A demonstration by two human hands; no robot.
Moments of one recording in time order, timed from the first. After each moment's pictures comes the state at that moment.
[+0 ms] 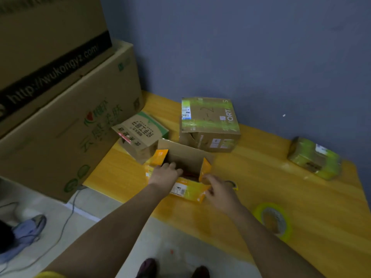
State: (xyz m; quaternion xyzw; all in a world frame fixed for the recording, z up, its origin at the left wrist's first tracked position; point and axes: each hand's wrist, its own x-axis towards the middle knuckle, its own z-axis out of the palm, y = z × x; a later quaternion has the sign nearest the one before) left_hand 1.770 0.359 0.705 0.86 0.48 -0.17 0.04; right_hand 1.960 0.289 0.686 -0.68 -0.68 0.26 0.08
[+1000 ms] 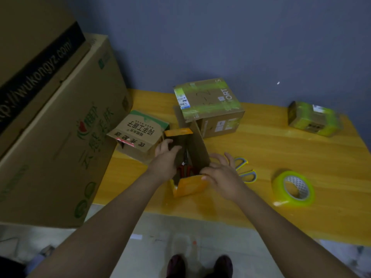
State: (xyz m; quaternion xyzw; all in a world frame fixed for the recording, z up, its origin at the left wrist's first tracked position) left_hand 1.709 0.411 0.699 0.85 0.47 0.01 0.25; right_hand 1.891 0.304 0.664 -0.67 -0.73 0.07 0.09
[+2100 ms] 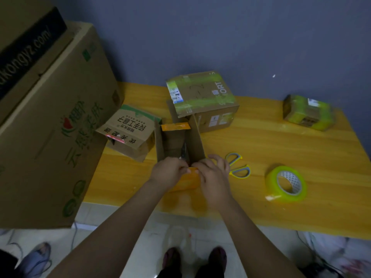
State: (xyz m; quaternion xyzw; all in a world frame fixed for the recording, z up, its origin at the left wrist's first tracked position) left_hand 1.734 0.385 0.691 0.85 0.43 -0.04 0.28; right_hand 1.864 0.294 0.645 -0.75 -0.62 0.01 0.22
